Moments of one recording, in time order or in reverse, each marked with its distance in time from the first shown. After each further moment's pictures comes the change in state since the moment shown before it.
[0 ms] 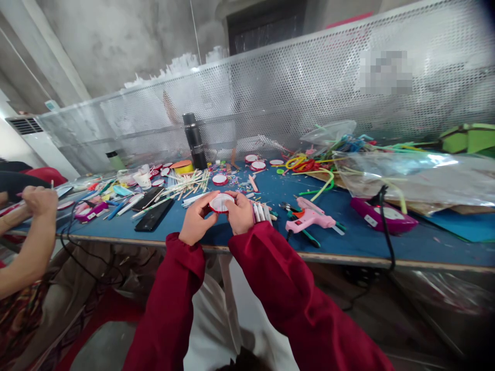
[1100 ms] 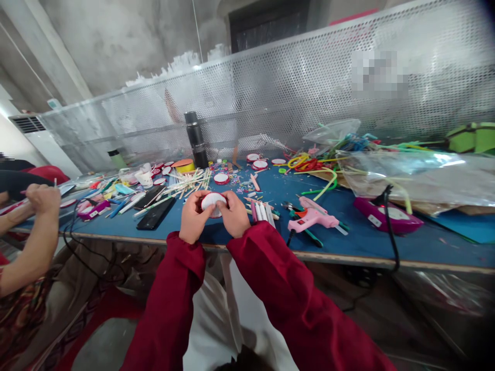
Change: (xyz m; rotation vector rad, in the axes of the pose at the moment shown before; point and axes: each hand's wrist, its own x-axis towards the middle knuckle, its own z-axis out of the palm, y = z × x) left_hand 0.000 -0.007 -0.002 -0.069 0.257 -0.114; right_hand -0.008 -0.014 -0.003 -0.428 -0.282 -0.253
